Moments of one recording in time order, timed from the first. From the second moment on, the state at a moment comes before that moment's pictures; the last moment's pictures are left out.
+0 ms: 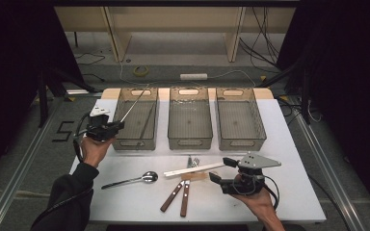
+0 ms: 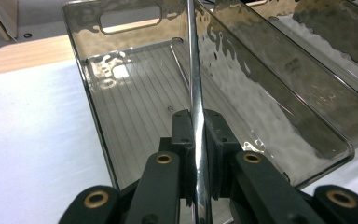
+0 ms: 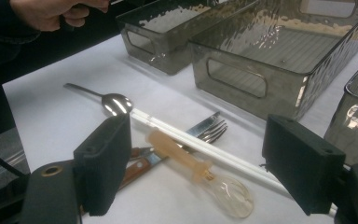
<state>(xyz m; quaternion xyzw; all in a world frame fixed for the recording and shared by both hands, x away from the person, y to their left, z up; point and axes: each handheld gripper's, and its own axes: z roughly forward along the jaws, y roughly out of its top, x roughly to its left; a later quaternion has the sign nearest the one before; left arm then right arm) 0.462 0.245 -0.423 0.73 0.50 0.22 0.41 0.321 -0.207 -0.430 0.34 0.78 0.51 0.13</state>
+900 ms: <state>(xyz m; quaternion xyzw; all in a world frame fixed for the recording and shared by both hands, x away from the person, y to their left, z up) 0.480 0.247 -0.425 0.72 0.54 0.19 0.40 0.320 -0.204 -0.431 0.33 0.79 0.51 0.13</state>
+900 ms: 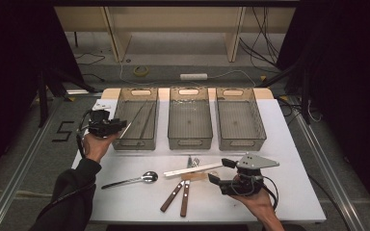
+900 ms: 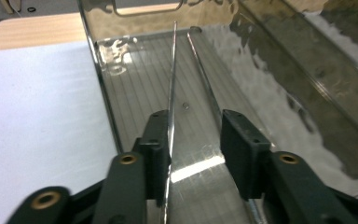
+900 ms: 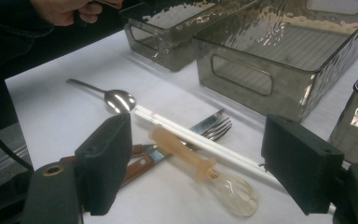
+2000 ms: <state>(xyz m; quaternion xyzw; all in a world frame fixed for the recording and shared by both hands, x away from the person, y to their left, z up) 0.430 0.179 -0.400 0.82 0.39 0.10 0.41 0.320 -0.205 -0.429 0.33 0.79 0.51 0.12</state>
